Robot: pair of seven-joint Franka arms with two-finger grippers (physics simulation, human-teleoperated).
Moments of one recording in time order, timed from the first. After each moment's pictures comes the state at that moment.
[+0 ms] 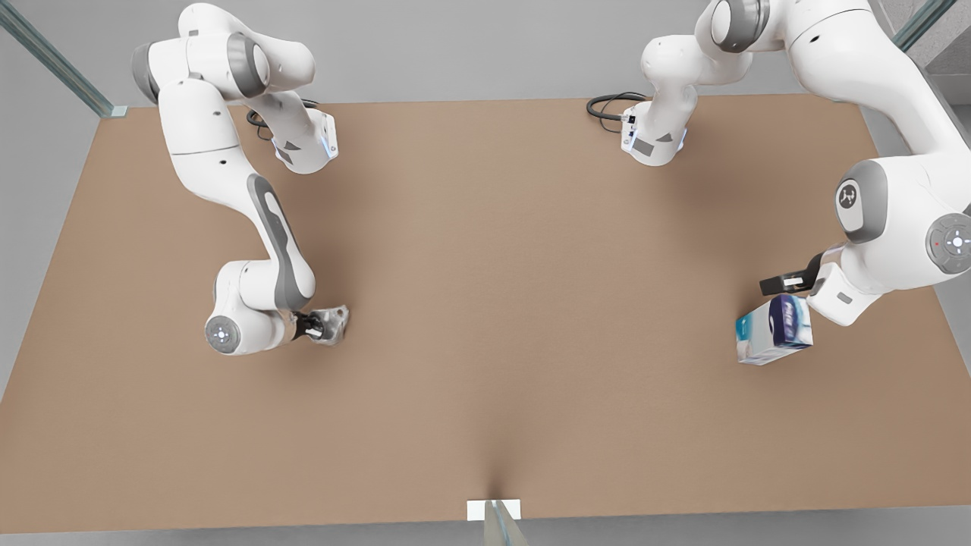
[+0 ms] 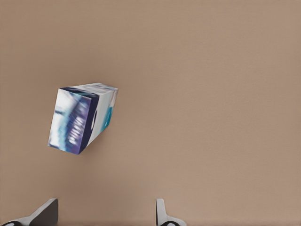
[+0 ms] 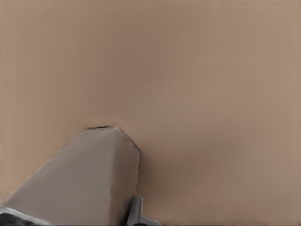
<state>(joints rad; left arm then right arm) -0.05 0.34 0.12 -1.33 0.00 1.45 -0.07 0.15 0.55 -0.04 -1.81 0.23 2.00 0.46</state>
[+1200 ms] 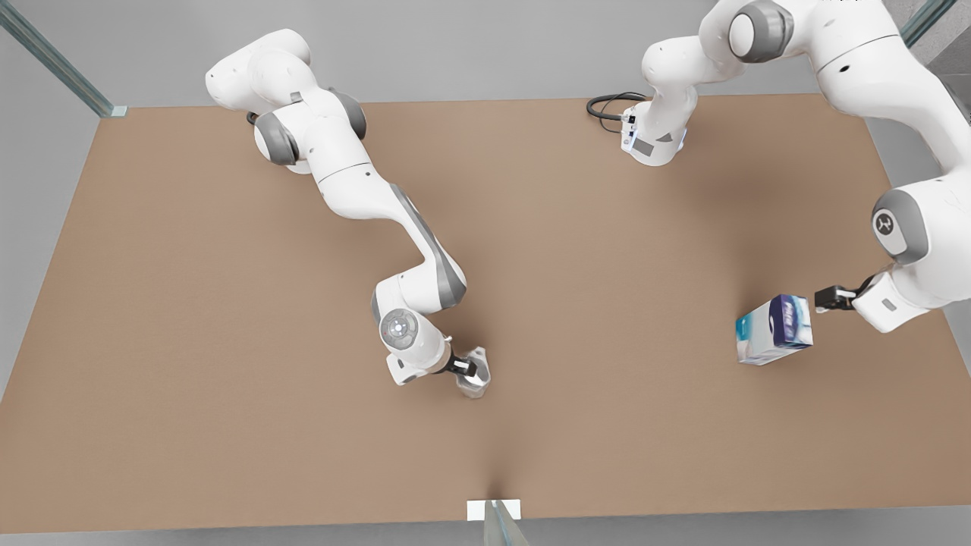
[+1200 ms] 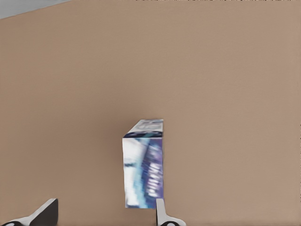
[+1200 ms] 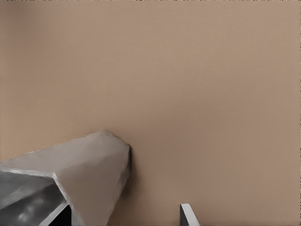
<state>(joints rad) 0.12 0.38 0.12 -1.44 0.06 1.76 0.39 0.69 1.05 -0.28 -1.00 0.50 2.12 0.65</state>
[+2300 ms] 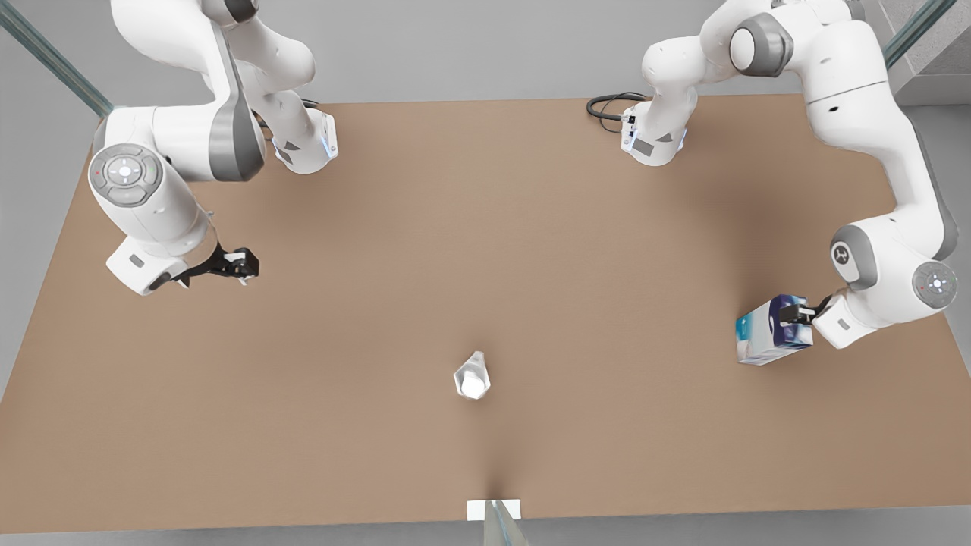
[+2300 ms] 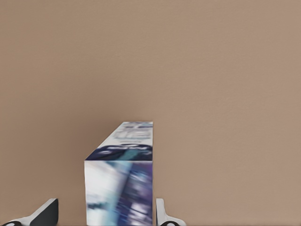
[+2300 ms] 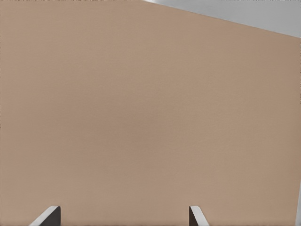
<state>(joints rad) 0.13 0.45 0.12 -1.63 0.01 1.98 0.40 0.19 0.19 0.01 -1.40 -0.21 1.53 0.09</state>
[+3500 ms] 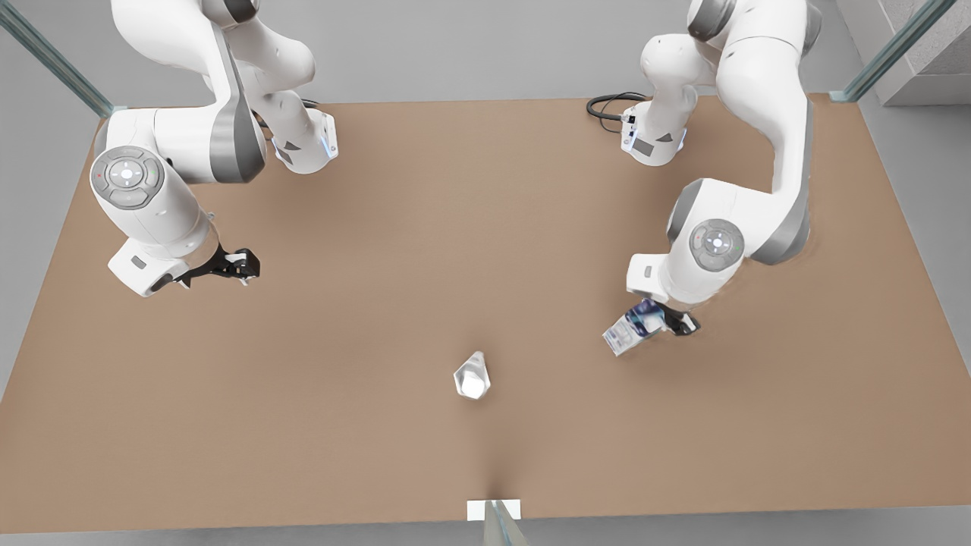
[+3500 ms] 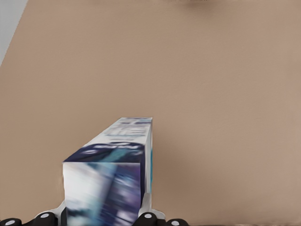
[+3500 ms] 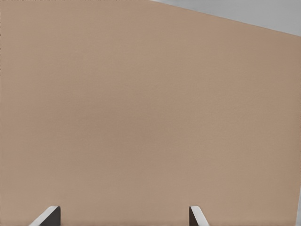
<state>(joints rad) -0.17 0.38 -0.25 -1.47 0.18 1.76 0.73 0.19 0.19 0.01 -1.40 -0.20 1.53 0.09</state>
